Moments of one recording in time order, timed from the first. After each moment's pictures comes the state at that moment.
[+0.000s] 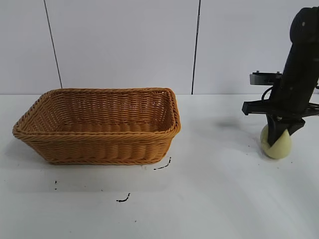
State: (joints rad) left arm 0.00 -0.01 -0.50 0.00 1.07 0.08; right arm 0.04 2.15 -1.53 0.04 0.93 -0.06
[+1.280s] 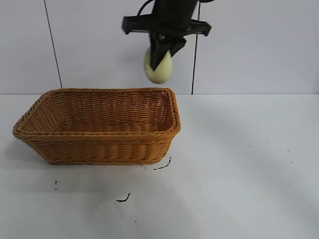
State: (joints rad) left arm 0.00 -0.01 -0.50 0.00 1.07 0.08; right arm 0.56 2.30 -2.21 0.07 1.15 -0.04
